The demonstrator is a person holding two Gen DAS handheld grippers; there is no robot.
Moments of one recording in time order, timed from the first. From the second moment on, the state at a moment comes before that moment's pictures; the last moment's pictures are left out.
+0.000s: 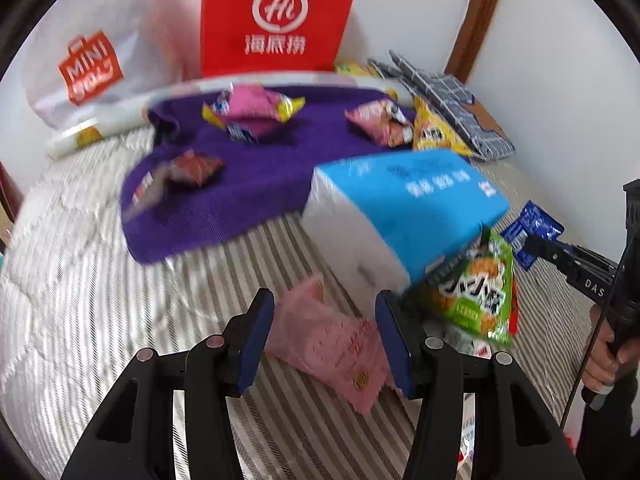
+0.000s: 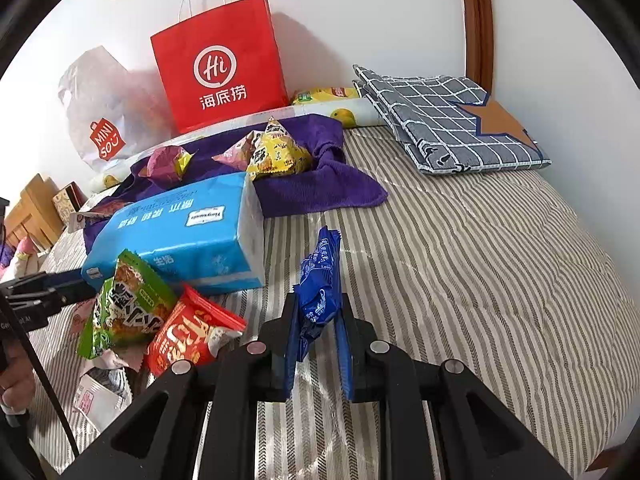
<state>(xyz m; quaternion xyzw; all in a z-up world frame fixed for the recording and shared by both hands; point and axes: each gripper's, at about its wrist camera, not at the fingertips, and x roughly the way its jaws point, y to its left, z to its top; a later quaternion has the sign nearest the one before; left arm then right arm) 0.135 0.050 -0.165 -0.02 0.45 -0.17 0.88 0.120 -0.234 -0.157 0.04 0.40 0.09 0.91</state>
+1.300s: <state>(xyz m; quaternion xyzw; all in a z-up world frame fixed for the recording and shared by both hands) 0.105 0.043 -0.158 -0.01 0.40 -0.17 0.90 0.112 -0.237 -0.143 0.03 0.39 0.09 0.91</state>
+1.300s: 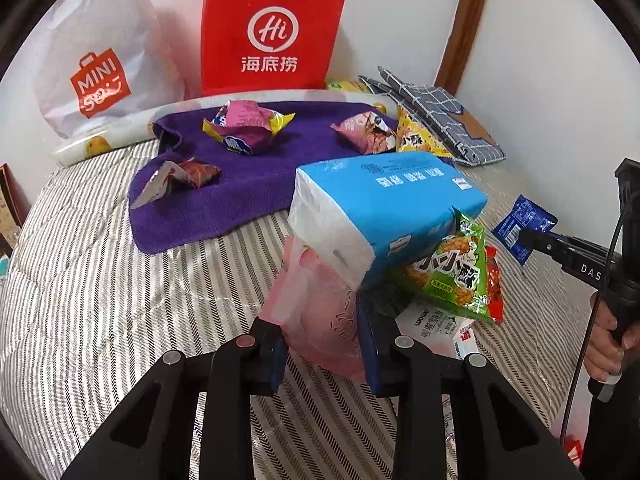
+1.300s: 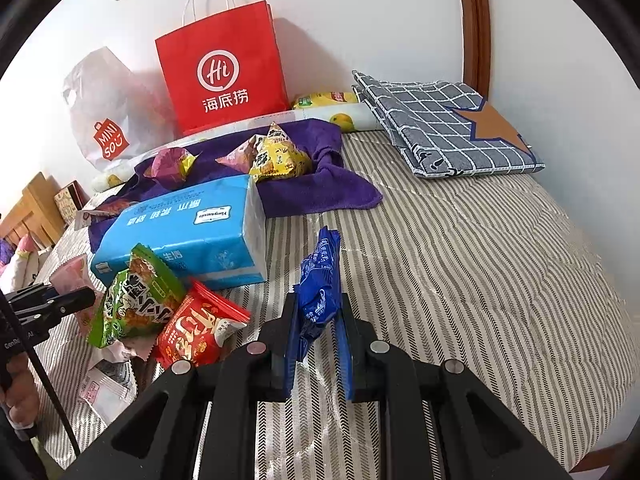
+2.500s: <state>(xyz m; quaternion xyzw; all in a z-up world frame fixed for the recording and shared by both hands) 0.097 0.040 -0.127 -0.07 0.37 -0.20 0.91 0.110 -0.215 -0.115 0.02 0.36 0.12 0.93</state>
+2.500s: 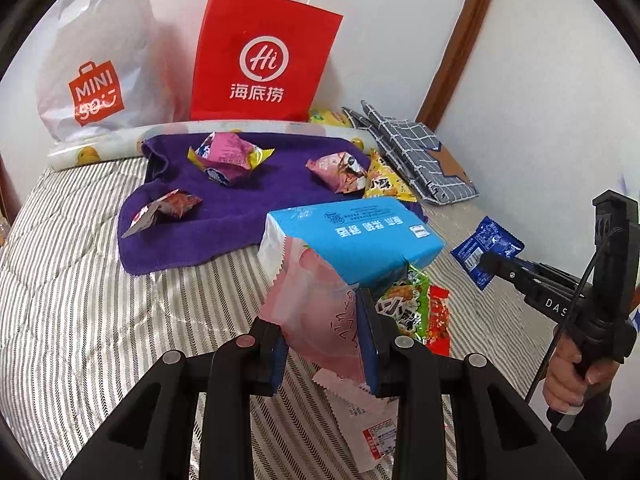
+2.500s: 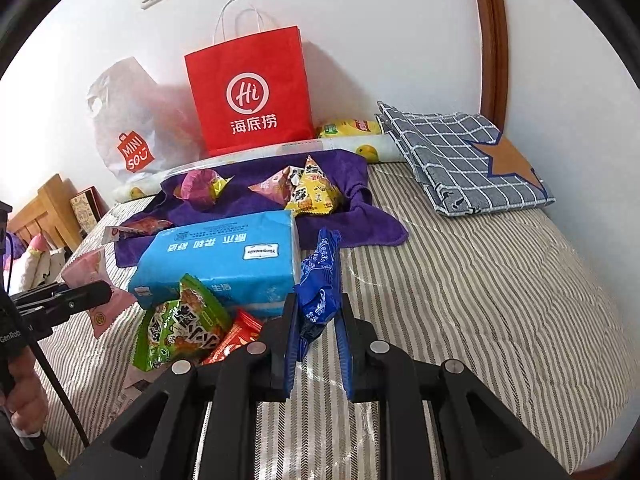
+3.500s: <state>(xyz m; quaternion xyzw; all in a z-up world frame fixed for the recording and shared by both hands) 0.103 0.044 -0.111 -0.09 0.36 -0.19 0.91 0.116 -0.200 -0.099 0.01 0.34 0.13 0.93</state>
